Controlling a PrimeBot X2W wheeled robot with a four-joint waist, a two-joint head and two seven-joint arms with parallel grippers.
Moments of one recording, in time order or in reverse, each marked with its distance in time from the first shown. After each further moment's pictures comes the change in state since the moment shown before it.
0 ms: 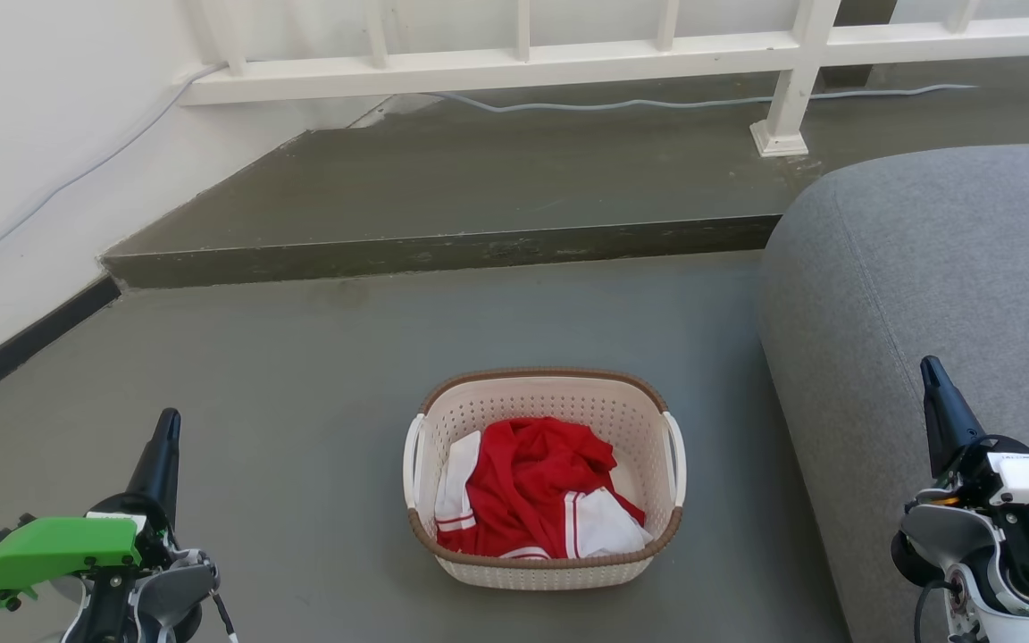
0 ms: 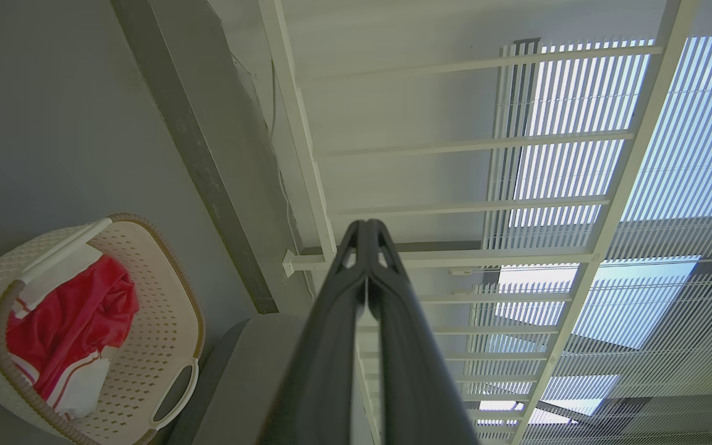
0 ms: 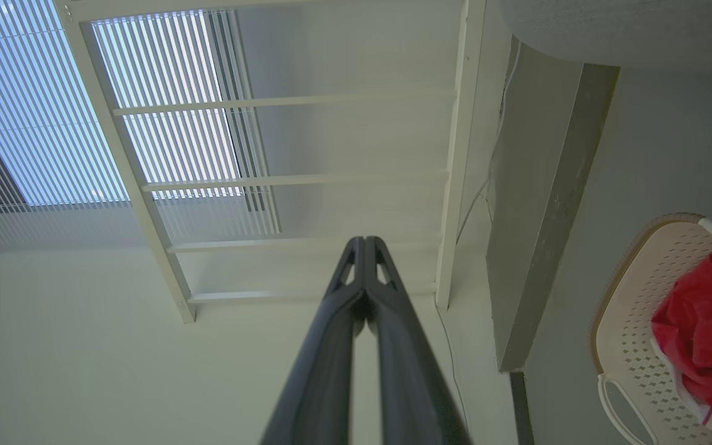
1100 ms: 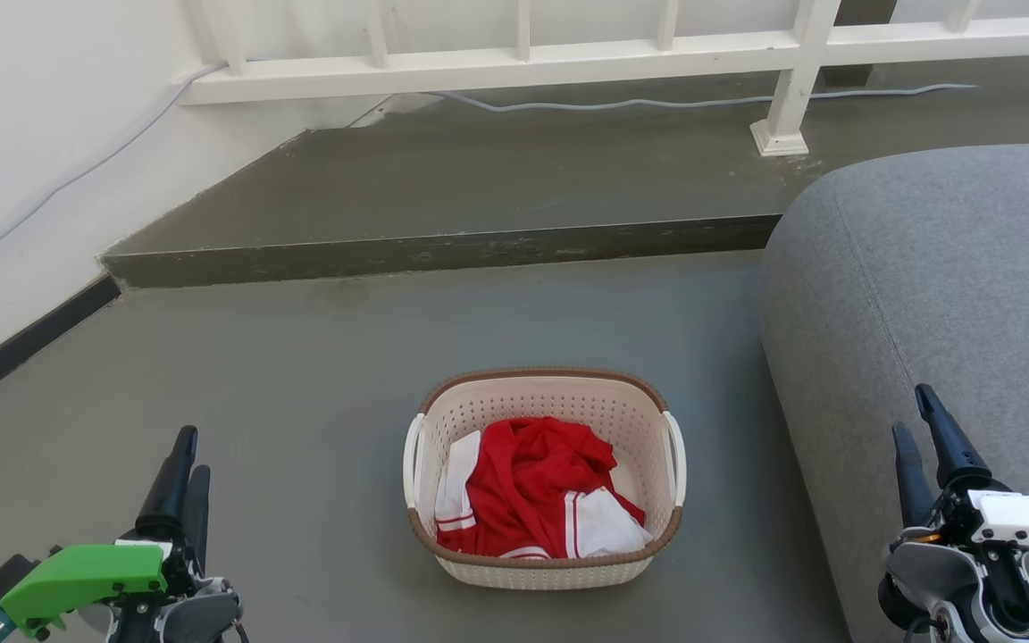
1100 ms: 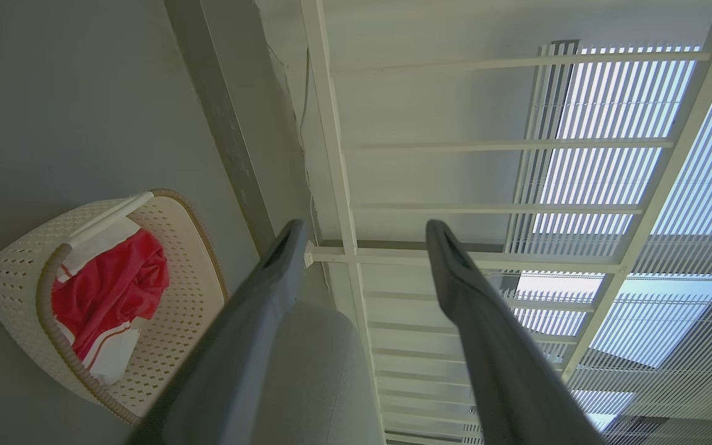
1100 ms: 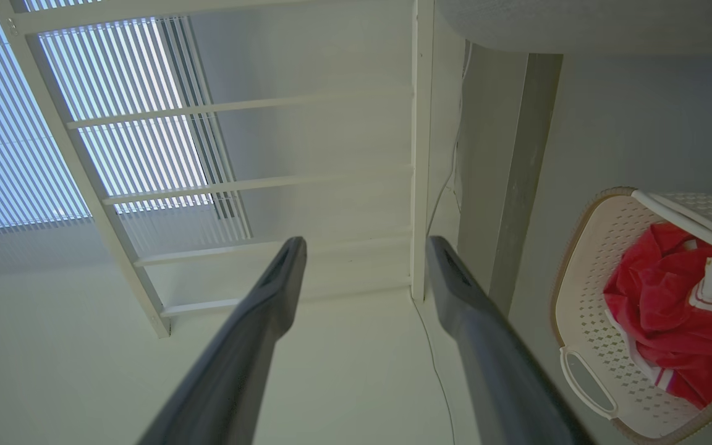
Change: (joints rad) left arm 0.033 -0.023 -0.013 0.045 0.000 0.001 -0.013; right arm 0.048 0.024 0.004 0.041 0.000 -0.003 -0.003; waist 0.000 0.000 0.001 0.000
